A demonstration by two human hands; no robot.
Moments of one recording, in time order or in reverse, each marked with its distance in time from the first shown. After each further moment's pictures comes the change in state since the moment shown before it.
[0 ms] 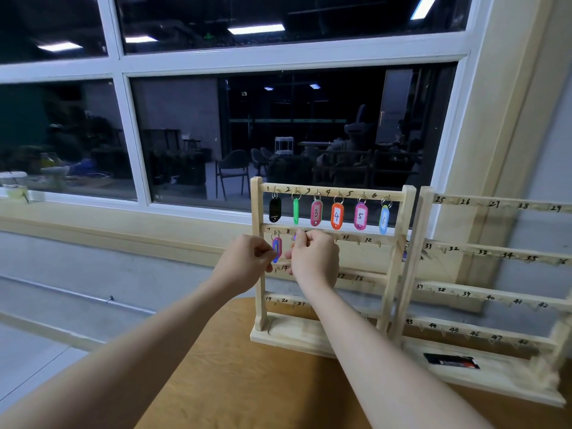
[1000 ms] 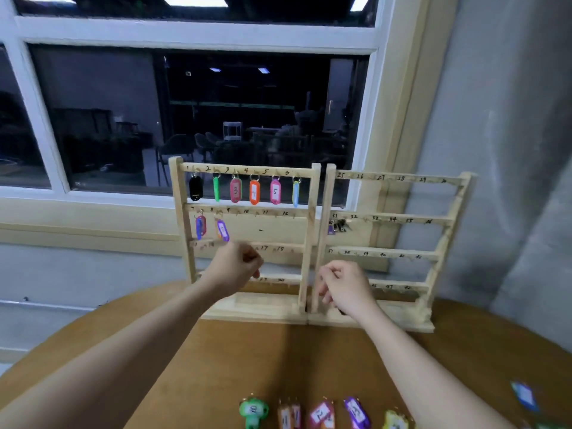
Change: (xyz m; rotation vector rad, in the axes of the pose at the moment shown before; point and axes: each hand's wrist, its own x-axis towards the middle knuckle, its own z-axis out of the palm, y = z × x) left_hand -0.035 0.055 0.085 -0.029 -0.177 0.052; right_hand -0.015 0.122 -0.196 -0.105 -0.308 0.104
